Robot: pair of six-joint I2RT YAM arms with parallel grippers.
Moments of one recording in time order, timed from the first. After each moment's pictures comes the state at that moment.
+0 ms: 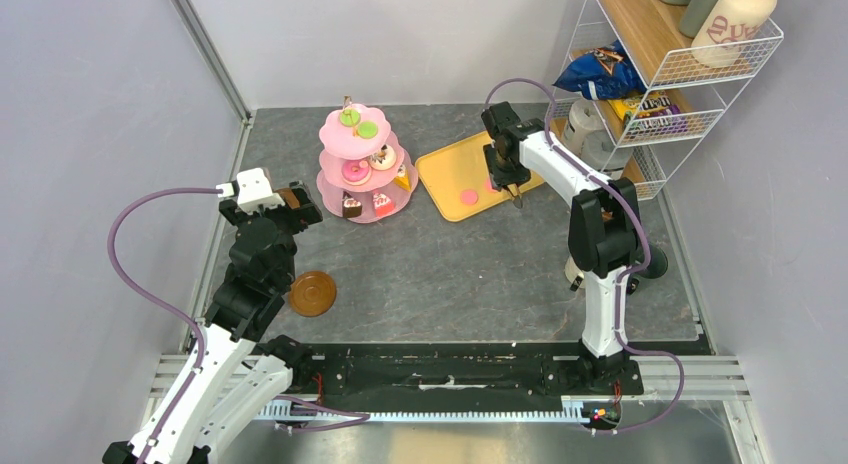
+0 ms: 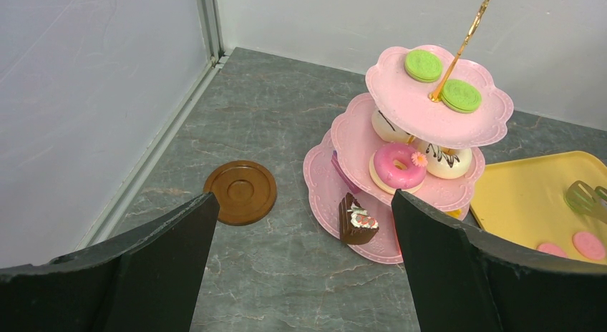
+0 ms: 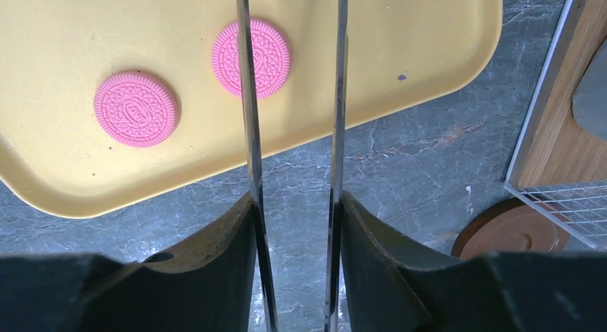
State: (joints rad) left arm -0.44 0.60 0.75 -0.21 -0.68 -0.14; right arm 0.38 2.08 1.79 -0.87 0.24 0.14
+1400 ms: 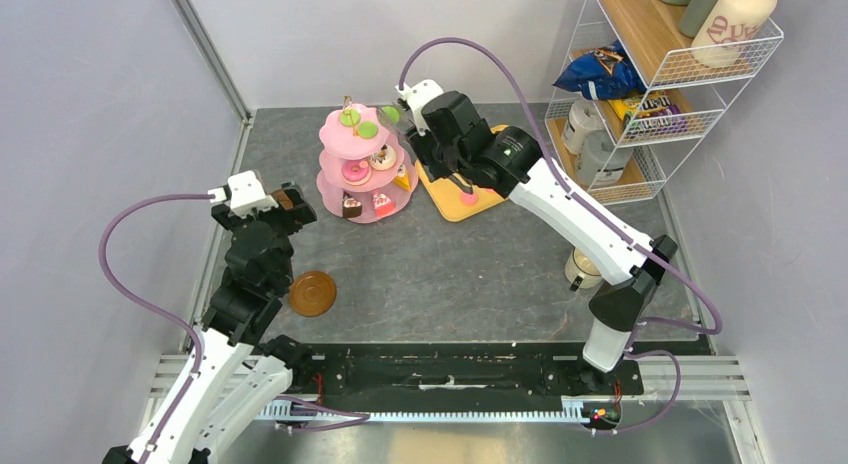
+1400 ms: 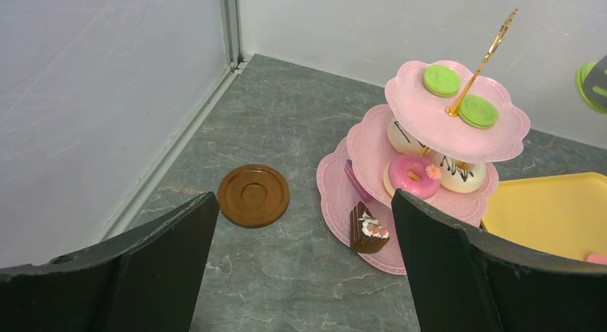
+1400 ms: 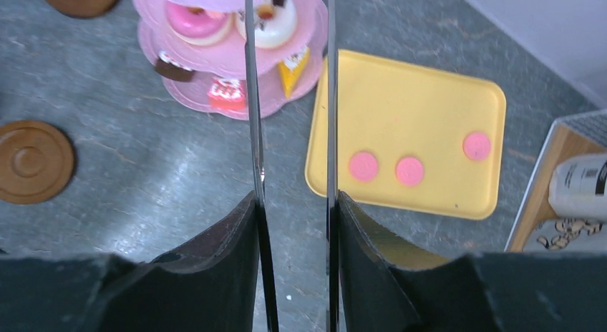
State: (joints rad) left arm -0.44 0.58 0.75 -0.21 -0.73 -0.14; right arm 0.84 1.76 2.01 -0.88 0.30 0.03
